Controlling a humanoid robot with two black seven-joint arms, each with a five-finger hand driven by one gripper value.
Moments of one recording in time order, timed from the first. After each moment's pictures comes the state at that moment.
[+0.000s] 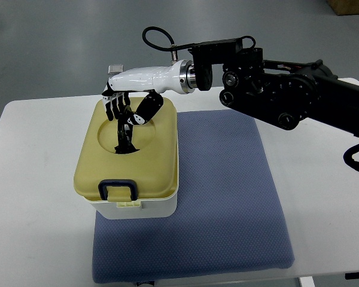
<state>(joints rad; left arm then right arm) 0.04 0.00 -0.02 -0.21 0.01 0.03 0.03 1.34 -0.11 0.24 0.97 -1.36 0.30 0.28</state>
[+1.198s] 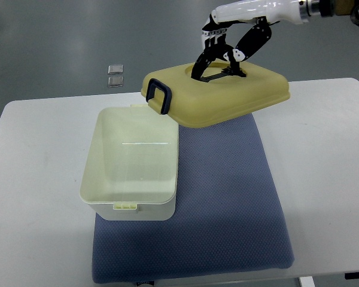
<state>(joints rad) 0.04 0.00 -0.02 -0.21 0.01 0.03 0.04 1.43 -0.63 0.32 1.08 -1.32 0.61 0.36</state>
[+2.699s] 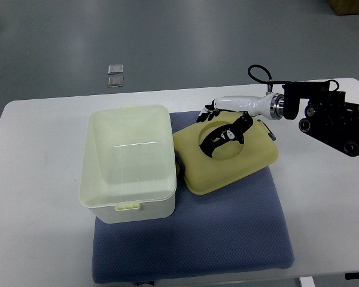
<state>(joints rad) 0.04 0.00 -0.02 -0.21 0.01 0.03 0.06 1.04 -0.39 0.26 0.91 -1.40 0.27 0.33</state>
